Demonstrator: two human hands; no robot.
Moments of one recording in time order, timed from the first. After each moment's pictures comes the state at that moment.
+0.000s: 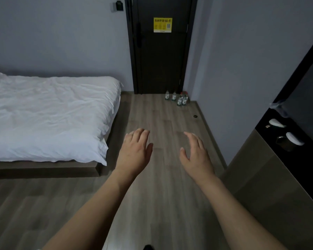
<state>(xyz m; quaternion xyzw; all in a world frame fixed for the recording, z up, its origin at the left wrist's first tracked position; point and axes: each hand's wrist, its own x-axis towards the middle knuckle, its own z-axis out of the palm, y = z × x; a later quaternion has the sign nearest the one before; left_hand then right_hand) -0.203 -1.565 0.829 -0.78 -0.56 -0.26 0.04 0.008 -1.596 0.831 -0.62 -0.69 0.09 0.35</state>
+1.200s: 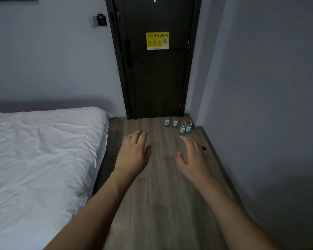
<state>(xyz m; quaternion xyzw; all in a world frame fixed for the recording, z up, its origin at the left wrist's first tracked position) -0.181 -0.948 0.837 -0.79 -0.56 -0.25 0.04 0.032 -0.986 0.829 -0.62 -0.69 0.11 0.36</state>
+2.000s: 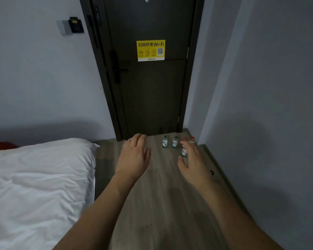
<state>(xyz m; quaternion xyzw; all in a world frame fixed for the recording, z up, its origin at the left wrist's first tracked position) -0.218 -0.511 0.838 -0.80 -0.54 -0.26 -0.04 -0.008 -0.571 0.816 -0.66 -0.65 0.11 0.36</state>
